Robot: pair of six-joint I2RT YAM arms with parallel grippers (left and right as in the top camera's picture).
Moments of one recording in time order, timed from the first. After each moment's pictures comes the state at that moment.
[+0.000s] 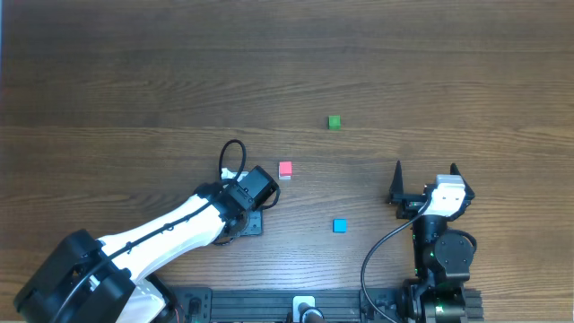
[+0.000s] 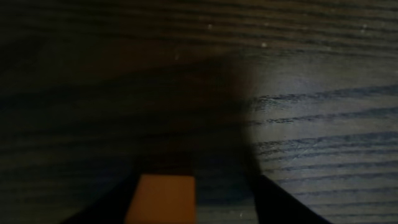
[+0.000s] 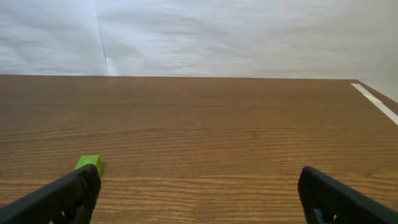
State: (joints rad) left arm -0.78 1.48 0.67 -0.66 -0.07 -0.83; right arm 0.01 0.02 0.01 -0.07 0.08 -0.03
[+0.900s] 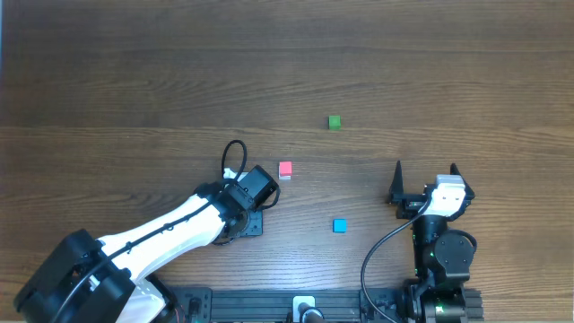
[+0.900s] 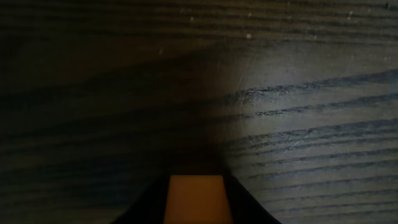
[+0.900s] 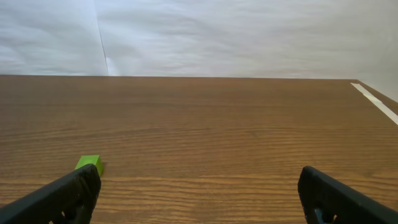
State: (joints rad) left arm -0.78 1.48 0.67 -0.66 -0.05 -0.80; right arm 0.01 0.02 0.01 -0.07 0.08 -0.03
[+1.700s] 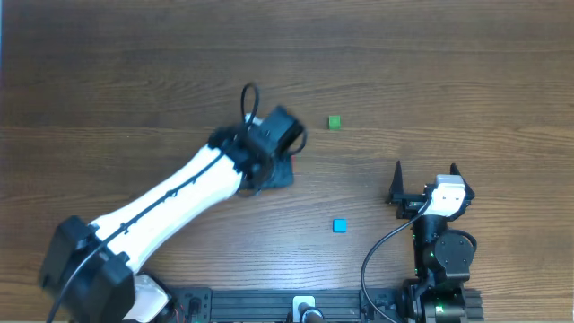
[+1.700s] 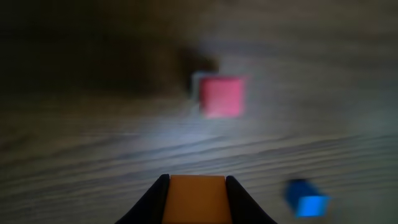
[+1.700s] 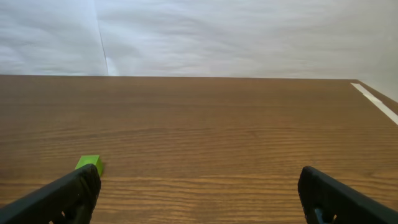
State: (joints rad) left arm -0.74 1.62 1.24 -0.95 -0.01 -0.80; right arm 0.01 0.02 0.01 -0.07 0.08 -0.03
